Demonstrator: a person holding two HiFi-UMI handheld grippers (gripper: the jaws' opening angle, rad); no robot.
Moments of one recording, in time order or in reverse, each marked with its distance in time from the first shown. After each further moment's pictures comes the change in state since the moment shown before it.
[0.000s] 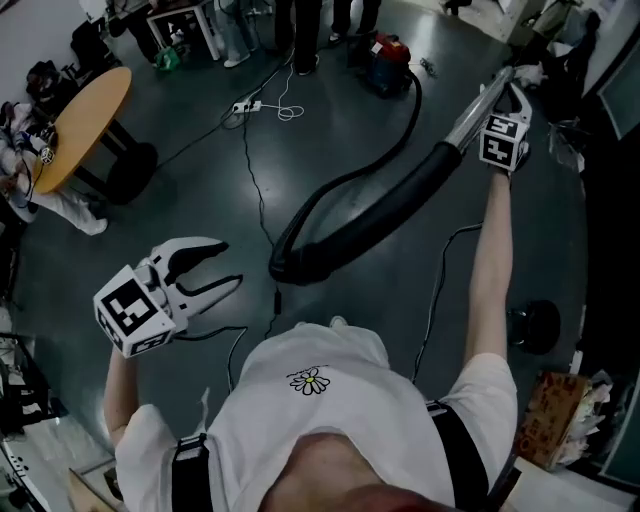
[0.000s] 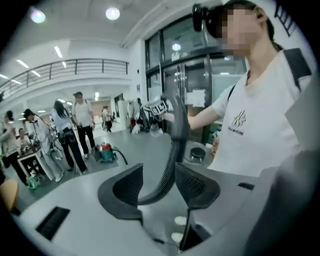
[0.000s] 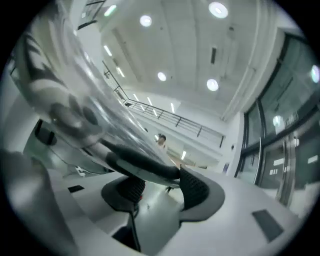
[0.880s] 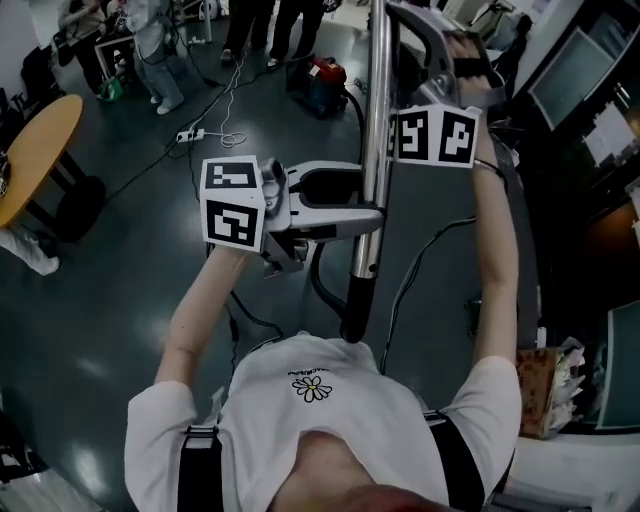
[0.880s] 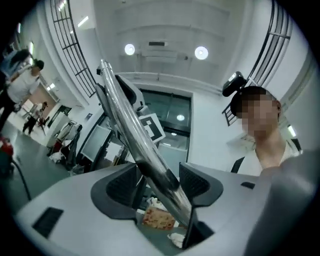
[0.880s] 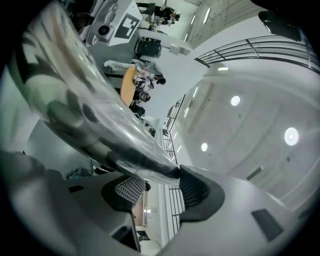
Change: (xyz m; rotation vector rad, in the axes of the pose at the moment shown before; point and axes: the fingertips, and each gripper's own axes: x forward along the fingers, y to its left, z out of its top) left arm 0.065 -0.062 0.212 -0.215 -0.689 -0.844; right arm -0.170 0.119 0.316 -1.051 -0.533 0.017
